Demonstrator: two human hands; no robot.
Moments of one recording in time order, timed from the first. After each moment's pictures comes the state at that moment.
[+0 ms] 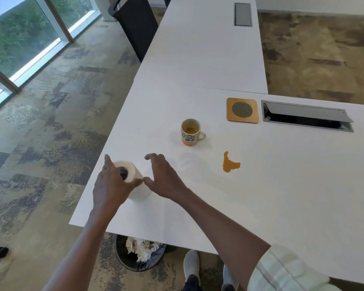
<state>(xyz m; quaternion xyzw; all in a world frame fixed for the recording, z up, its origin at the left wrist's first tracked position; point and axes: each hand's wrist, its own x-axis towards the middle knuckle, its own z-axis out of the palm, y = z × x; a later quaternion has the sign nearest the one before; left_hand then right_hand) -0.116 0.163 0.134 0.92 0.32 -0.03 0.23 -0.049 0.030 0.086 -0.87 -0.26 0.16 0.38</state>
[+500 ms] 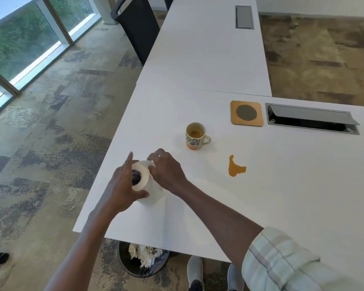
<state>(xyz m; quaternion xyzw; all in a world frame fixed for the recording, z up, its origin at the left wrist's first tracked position) -0.107 0.189 0.124 0.95 0.15 -0.11 0.25 -0.017 0.055 0.087 -0.91 -0.27 0.06 0.30</state>
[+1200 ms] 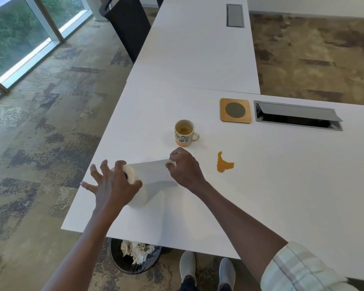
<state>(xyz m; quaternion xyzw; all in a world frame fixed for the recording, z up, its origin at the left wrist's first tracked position) -0.107 0.155 0.114 0.94 0.29 -0.09 0.12 -0.012 -0.031 0.088 -0.92 -0.18 0.08 0.35</state>
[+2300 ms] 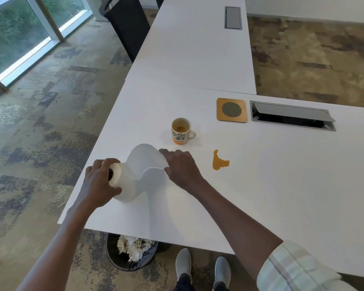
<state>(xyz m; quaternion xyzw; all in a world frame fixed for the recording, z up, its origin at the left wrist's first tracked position) -0.125 0.187 0.123 0.95 0.21 -0.08 0.21 -0.024 -0.038 0.096 -0.94 -0.31 0.01 0.16</state>
